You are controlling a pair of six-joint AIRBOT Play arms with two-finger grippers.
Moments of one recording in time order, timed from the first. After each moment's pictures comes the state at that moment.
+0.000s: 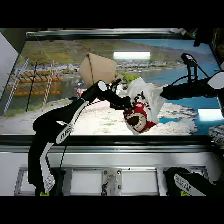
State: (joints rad) left arm -0.54 -2.04 1.68 0.71 -1.06 -1.52; right arm -0.06 -1.14 1.20 -1.10 1.20 1.31
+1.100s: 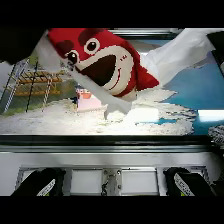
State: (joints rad) left arm -0.34 -0.85 1.68 1.15 -1.00 -1.56; right arm -0.08 -0.87 1.68 -1.02 1.19 1.39
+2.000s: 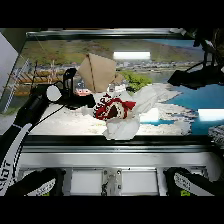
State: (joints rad) left arm -0.28 -1.22 1.05 1.26 -1.01 -1.76; right arm -0.14 -1.22 1.36 -1.21 1.22 1.45
